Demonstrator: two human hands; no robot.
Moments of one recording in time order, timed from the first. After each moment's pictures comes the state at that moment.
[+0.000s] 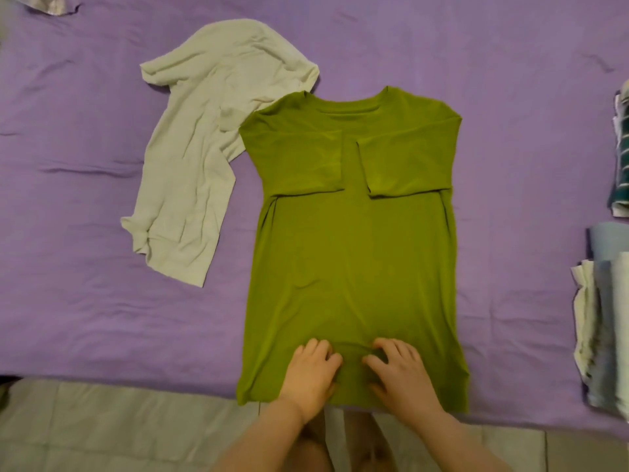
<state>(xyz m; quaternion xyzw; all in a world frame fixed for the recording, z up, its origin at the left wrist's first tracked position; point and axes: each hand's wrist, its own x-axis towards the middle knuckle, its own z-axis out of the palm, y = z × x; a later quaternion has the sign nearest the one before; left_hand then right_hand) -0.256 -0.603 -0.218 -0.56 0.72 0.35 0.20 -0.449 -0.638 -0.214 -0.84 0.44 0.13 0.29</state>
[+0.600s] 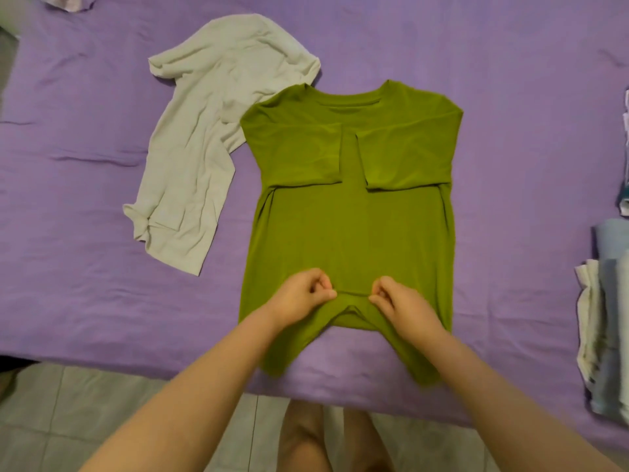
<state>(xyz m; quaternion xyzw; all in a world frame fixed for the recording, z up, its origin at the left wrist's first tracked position) -0.230 -0.708 -0.201 -0.66 0.44 0.59 -0.14 -0.444 -0.738 -0.210 -0.72 0.53 0.01 0.46</state>
